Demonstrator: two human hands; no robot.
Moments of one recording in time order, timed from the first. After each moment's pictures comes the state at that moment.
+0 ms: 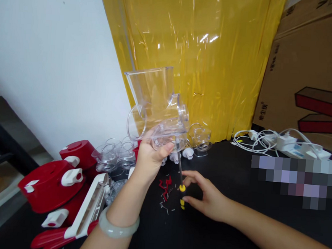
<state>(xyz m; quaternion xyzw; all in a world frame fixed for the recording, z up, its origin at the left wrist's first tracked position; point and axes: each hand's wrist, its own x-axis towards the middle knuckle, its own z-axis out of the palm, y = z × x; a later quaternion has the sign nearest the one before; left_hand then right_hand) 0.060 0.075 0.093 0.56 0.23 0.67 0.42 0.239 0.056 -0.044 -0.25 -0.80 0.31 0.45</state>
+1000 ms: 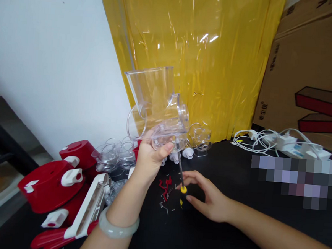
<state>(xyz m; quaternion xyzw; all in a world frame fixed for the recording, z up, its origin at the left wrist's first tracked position) 0.061 0.075 0.093 0.56 0.22 0.68 0.42 0.242 0.054 -0.041 -0.23 -0.80 0.32 0.46</state>
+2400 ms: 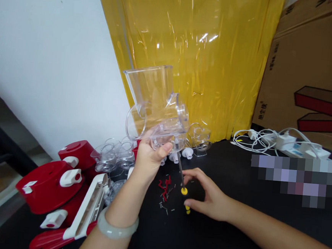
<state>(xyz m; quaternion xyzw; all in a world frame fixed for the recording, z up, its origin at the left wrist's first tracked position) 0.062 0.075 0.095 0.57 0.20 0.67 0.43 0.243 0.054 -0.036 -0.23 -0.80 0.28 0.48</state>
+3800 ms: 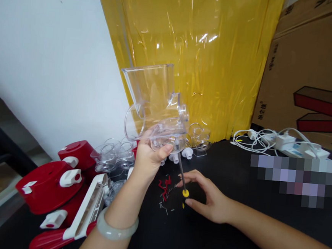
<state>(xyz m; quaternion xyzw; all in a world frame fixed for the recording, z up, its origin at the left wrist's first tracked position) 0.059 0.078 0.092 0.57 0.22 0.68 0.40 0.244 0.050 -0.033 -0.19 -0.80 0.30 0.48</state>
